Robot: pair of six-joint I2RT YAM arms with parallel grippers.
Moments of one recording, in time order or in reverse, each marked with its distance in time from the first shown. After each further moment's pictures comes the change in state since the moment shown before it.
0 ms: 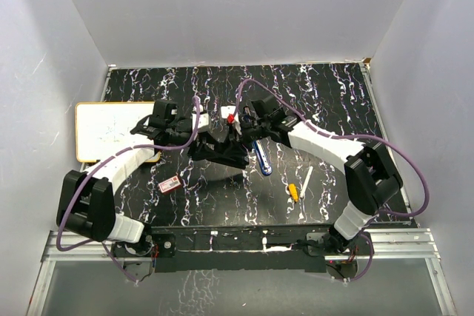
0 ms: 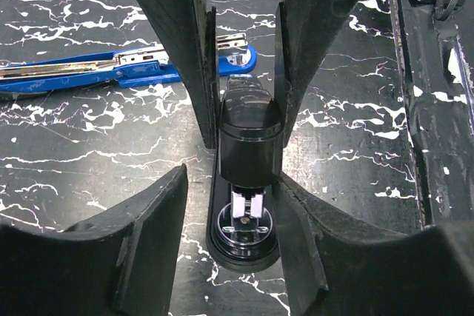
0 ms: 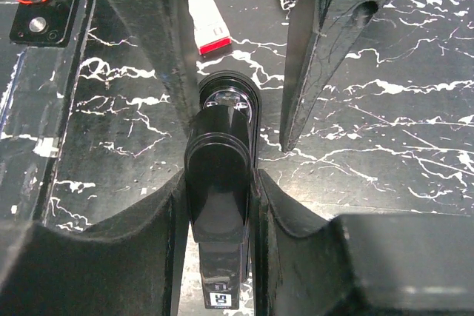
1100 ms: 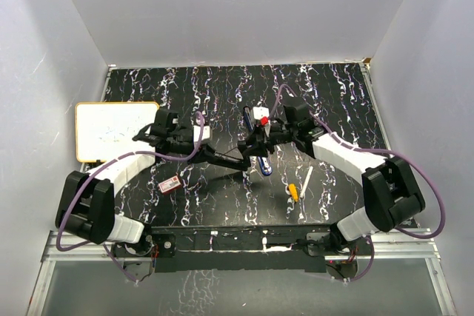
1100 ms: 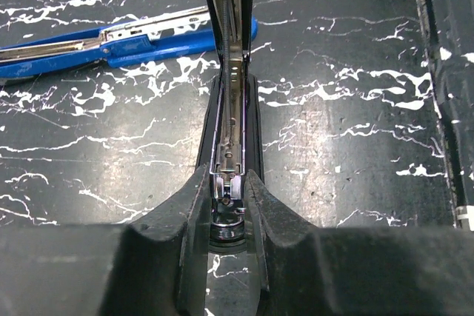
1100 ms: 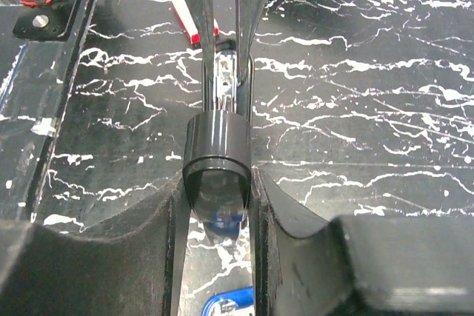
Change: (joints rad) left arm -0.009 -0.006 -0.101 0.064 -0.030 0.092; right arm -0.175 -0.176 -0.274 0.224 -0.145 0.021
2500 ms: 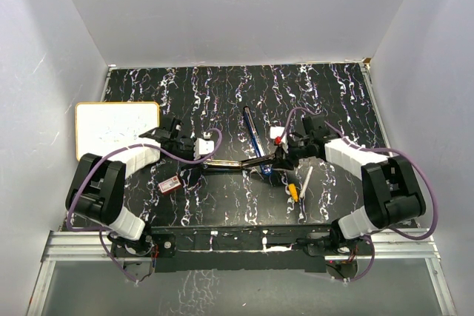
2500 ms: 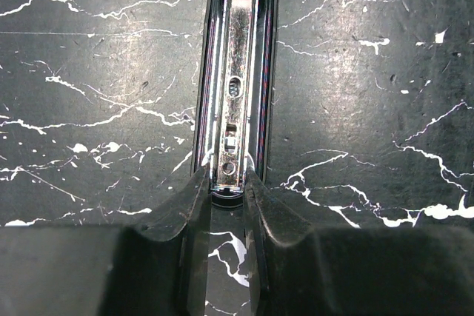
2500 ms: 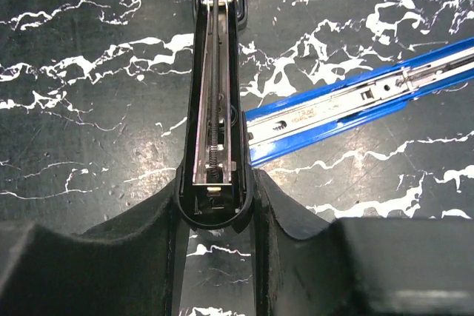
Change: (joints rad) left arm 0.017 0.142 -0.028 -0.107 -0.293 0.301; right arm -0.203 -0.011 -0.174 -0.293 0.150 -0.446
